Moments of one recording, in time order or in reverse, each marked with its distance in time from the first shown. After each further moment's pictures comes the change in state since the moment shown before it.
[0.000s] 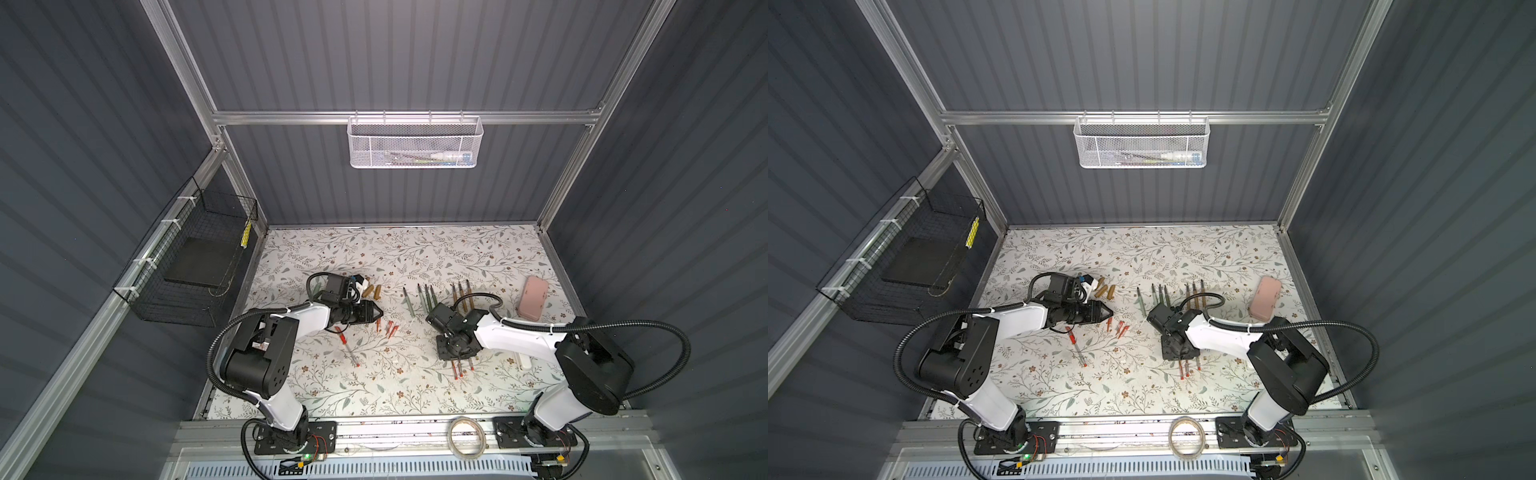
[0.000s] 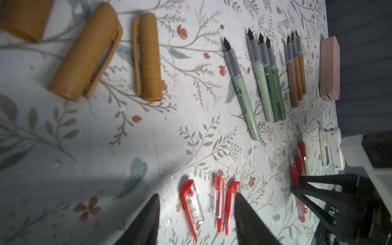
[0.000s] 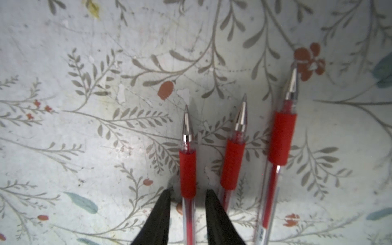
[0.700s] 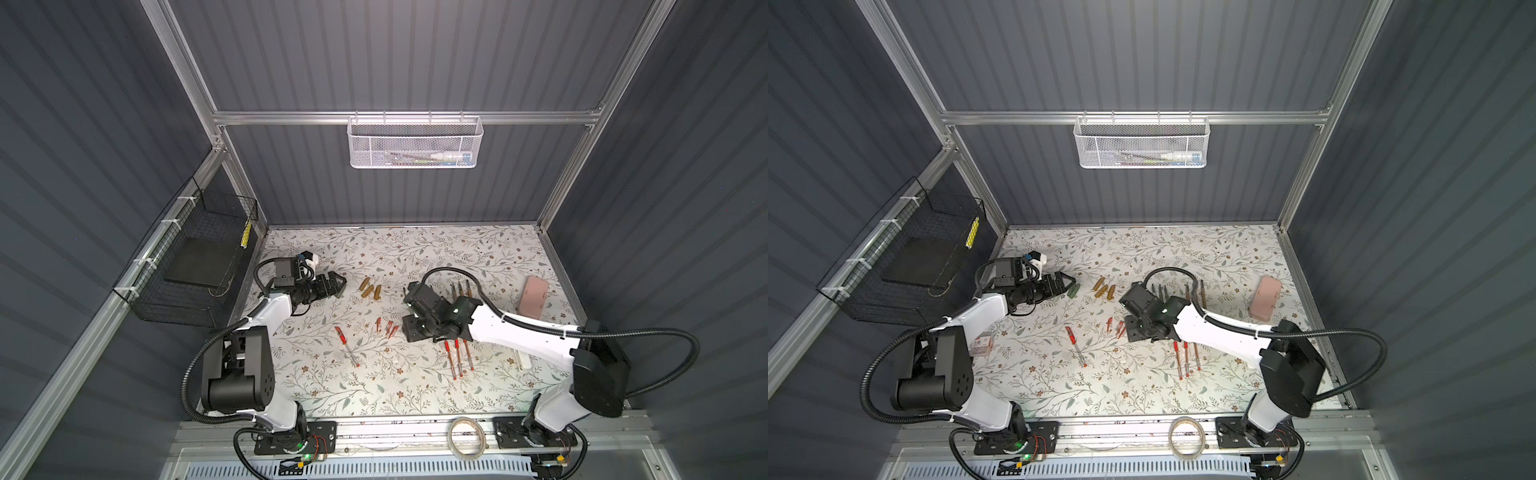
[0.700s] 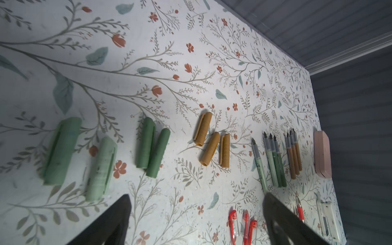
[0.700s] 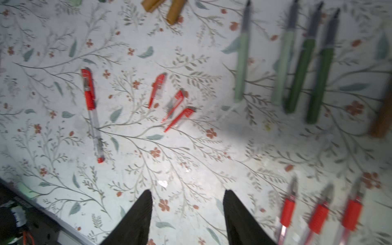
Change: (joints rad) left arm 0.365 -0.115 0.093 -0.082 0.018 0.030; right arm 0.154 0.054 0.336 0.103 -0.063 -0.126
